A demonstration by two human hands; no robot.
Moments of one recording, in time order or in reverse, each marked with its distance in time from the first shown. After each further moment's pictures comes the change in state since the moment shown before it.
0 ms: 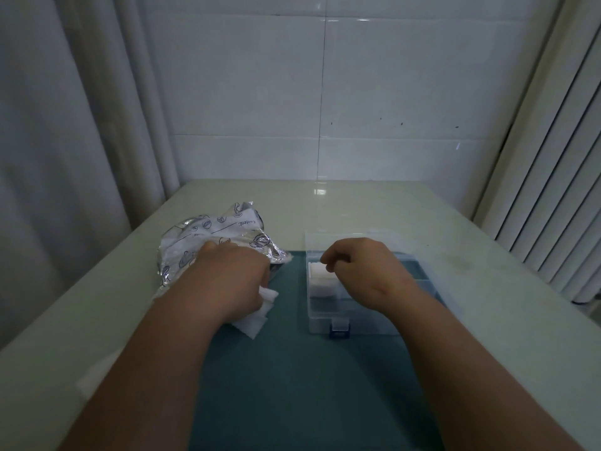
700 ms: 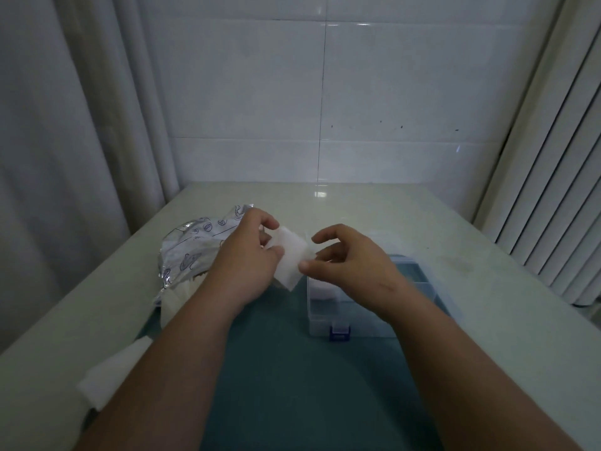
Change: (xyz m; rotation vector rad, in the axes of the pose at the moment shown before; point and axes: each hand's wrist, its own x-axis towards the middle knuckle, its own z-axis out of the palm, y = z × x) left_hand 0.020 0.012 0.013 -1.118 0.312 -0.257; right_hand -0.004 -0.008 0.004 0.440 -0.010 -0.043
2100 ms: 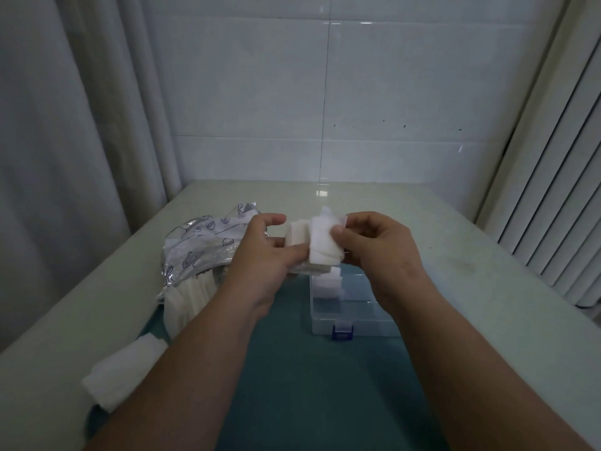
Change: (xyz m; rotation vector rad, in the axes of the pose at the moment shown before) left_hand -0.003 0.007 0.023 -0.626 -0.027 -0.212; right_hand 0.003 -0.005 -0.007 0.484 0.294 0.014
